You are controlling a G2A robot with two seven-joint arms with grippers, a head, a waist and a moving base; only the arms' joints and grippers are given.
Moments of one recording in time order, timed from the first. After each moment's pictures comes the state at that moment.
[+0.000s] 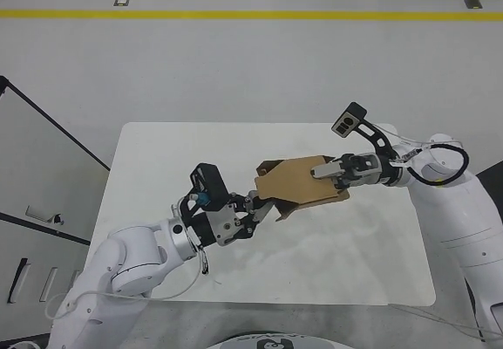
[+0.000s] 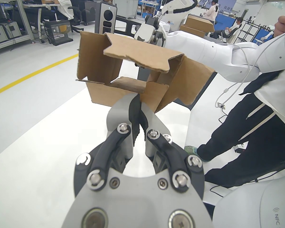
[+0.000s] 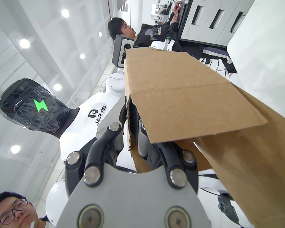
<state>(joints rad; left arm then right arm) 1.61 -1.09 -1.27 -2.24 0.82 -0.54 -0.46 -1.00 -0.93 1.12 -1.51 0.89 0.00 1.44</state>
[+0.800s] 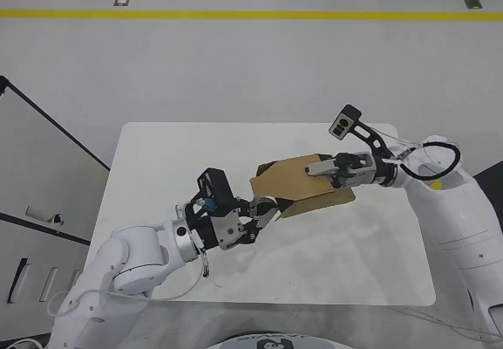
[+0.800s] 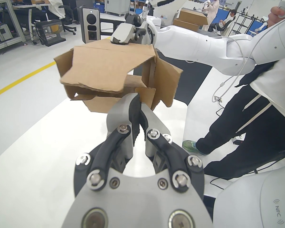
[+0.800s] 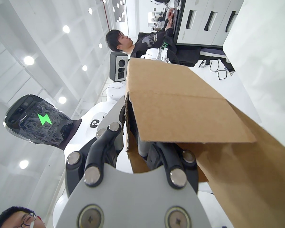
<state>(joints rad) 1.59 -1.08 -1.25 -2.23 0.83 -0.58 -0.47 -1.01 -0.94 1.12 -1.51 0.87 0.06 1.41</state>
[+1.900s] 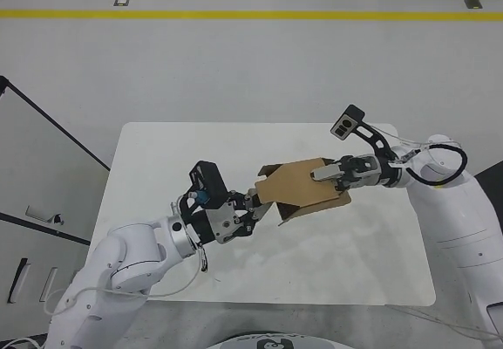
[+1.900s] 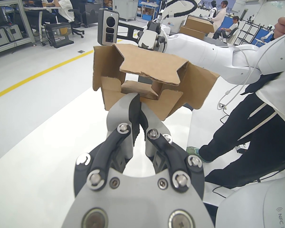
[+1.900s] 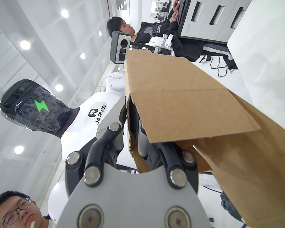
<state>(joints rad) 1.58 -1.07 -1.25 -2.23 0.81 -0.54 -0.44 -1.01 -0.96 1.14 -1.50 0.87 0.02 1.47</state>
